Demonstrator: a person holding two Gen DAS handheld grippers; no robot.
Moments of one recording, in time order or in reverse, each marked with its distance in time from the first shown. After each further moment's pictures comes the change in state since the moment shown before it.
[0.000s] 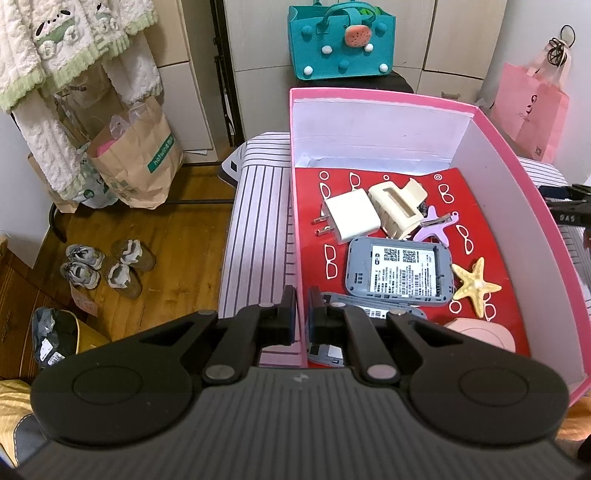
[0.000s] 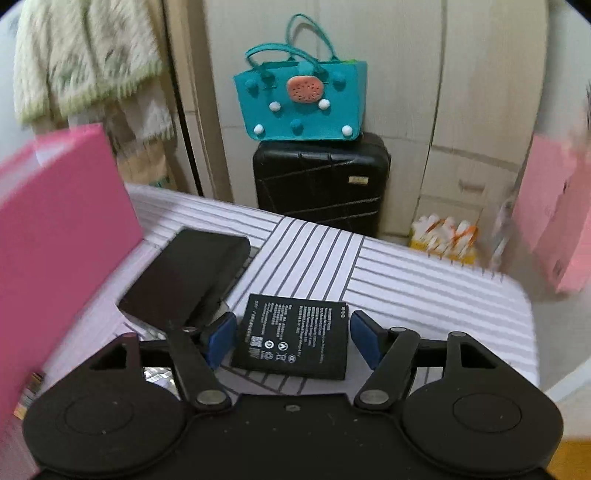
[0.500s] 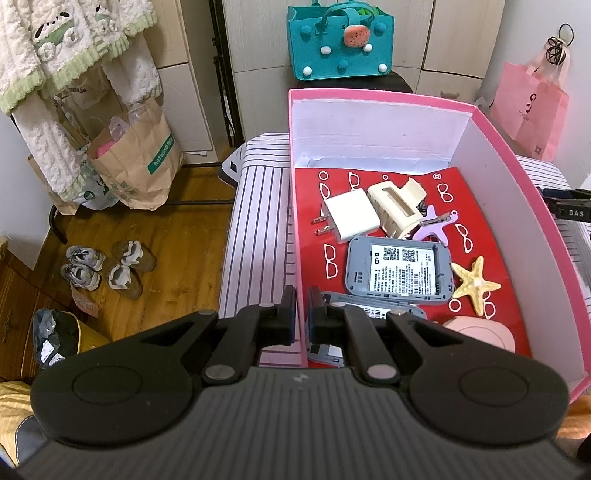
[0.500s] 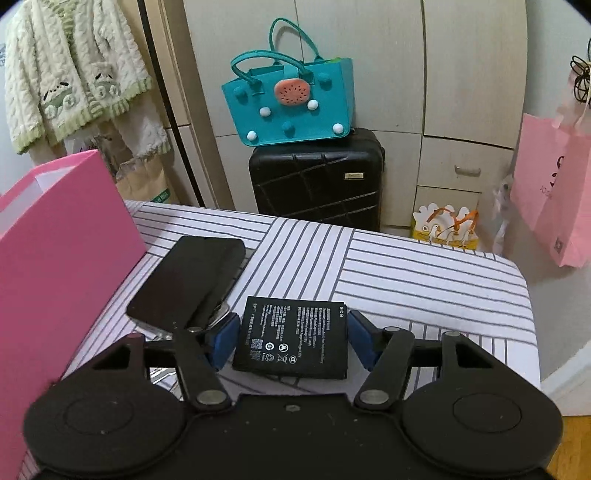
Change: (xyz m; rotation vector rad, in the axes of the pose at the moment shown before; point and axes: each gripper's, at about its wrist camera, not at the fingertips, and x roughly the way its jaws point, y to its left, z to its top) left arm 0.000 0.000 -0.001 0.006 -0.004 0.000; right arm -0.014 -0.018 -0.005 0.130 -0.001 0.057
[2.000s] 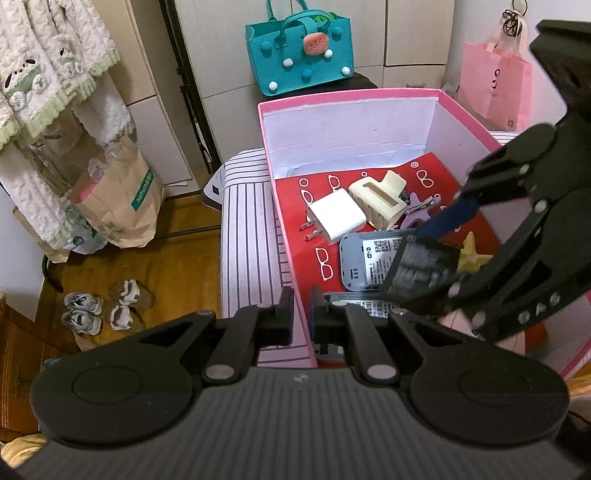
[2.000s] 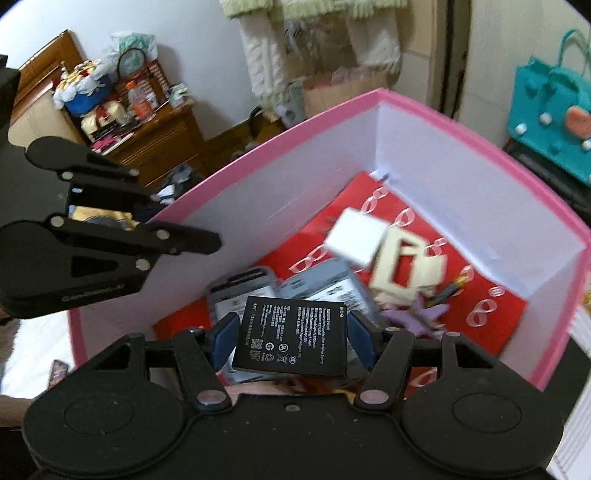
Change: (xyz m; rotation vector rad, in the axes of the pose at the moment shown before) left arm -0.005 0.000 -0.006 0.167 -0.050 -0.038; right arm 0.006 0.272 0.044 -0.440 0.356 0.427
